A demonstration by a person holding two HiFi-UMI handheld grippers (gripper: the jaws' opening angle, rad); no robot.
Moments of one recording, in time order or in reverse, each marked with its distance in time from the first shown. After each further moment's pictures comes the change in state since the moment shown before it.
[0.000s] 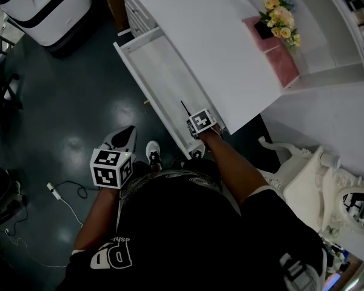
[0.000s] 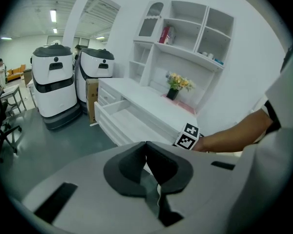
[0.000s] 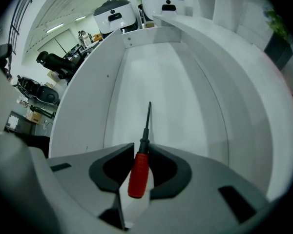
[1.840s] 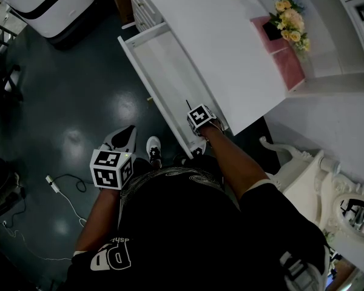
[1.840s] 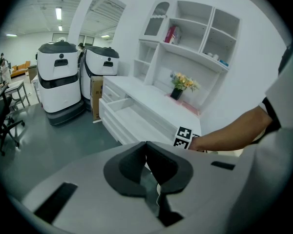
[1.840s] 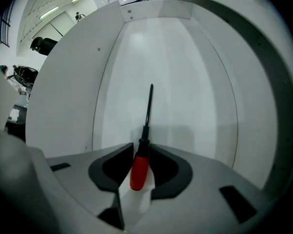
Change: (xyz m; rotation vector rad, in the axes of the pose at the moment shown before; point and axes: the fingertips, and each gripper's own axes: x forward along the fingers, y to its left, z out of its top) left arm -0.002 0.011 -0.007 -0.046 0.011 0.028; right arm 0.031 -0.005 -0.022 -0.050 0.217 0.004
